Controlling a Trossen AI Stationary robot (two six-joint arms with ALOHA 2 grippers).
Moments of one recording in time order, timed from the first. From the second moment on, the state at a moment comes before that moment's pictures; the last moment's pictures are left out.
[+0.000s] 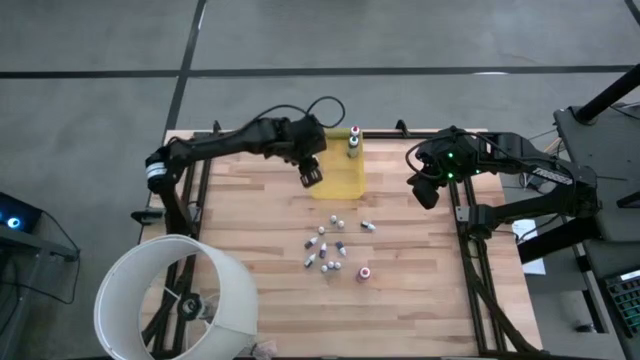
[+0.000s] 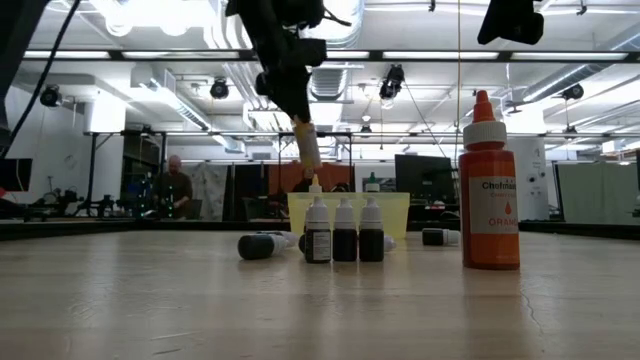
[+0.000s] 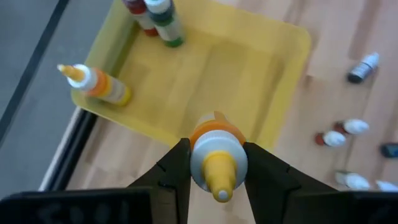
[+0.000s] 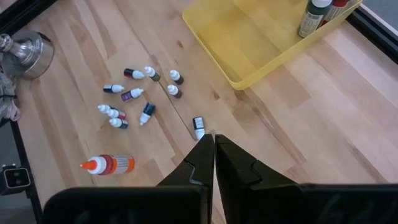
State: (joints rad) left arm 0.34 1.76 1.70 -0.93 -0.13 0.01; right arm -0.21 1.05 1.31 -1.17 -0.02 0.45
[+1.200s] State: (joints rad) left arm 0.56 2.17 2.09 -1.10 -0.13 0.03; right arm -0.21 1.05 1.31 -1.17 -0.02 0.45
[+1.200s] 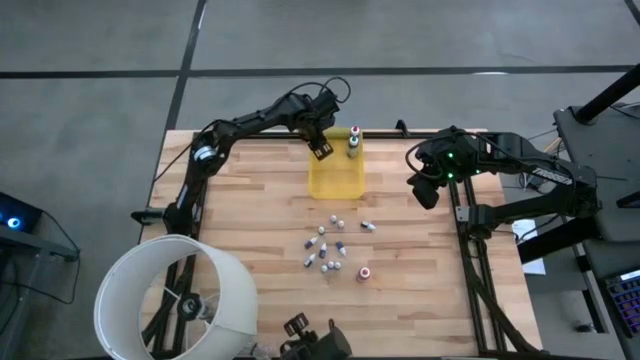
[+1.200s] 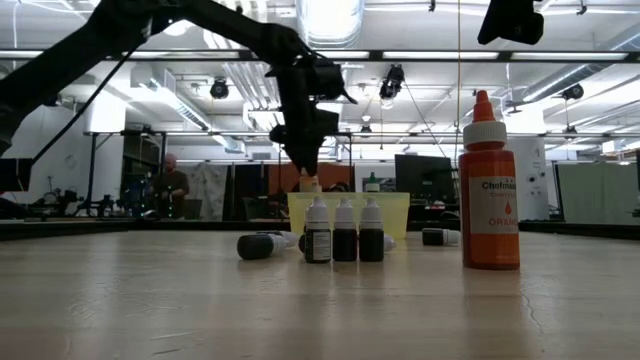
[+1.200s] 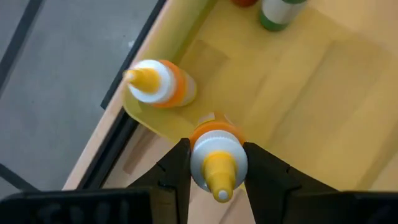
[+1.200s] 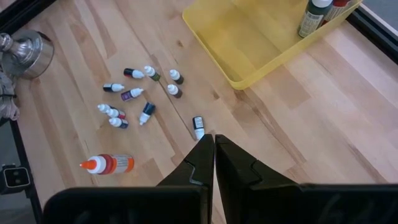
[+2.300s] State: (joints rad) left arm 0.57 2.17 1.98 -0.98 -0.10 0.03; right arm -0.21 1.05 1.31 -1.17 -0.02 0.45
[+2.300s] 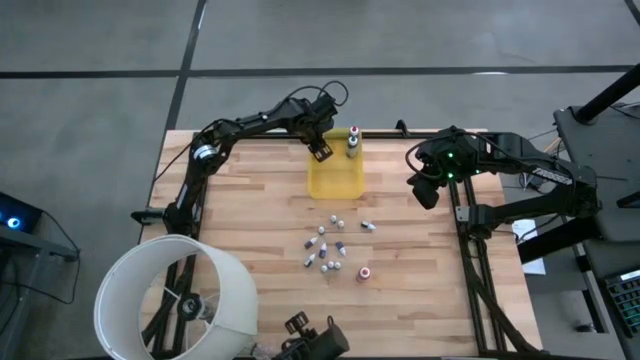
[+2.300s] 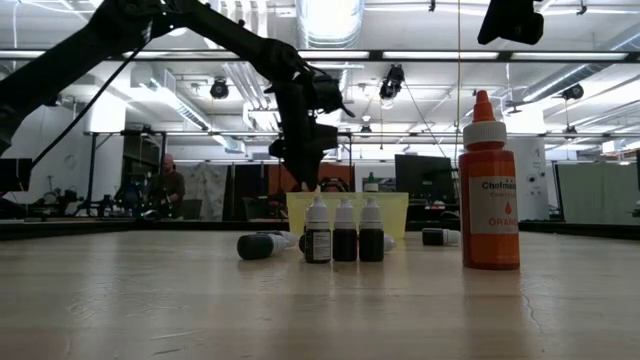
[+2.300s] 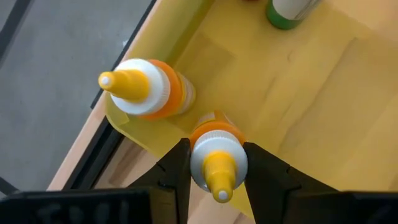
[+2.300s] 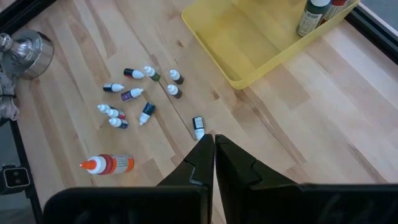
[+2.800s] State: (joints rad) left arm 0.57 2.17 1.97 -0.94 -0.10 0.03; right arm -0.21 1.05 1.31 -1.17 -0.02 0.45
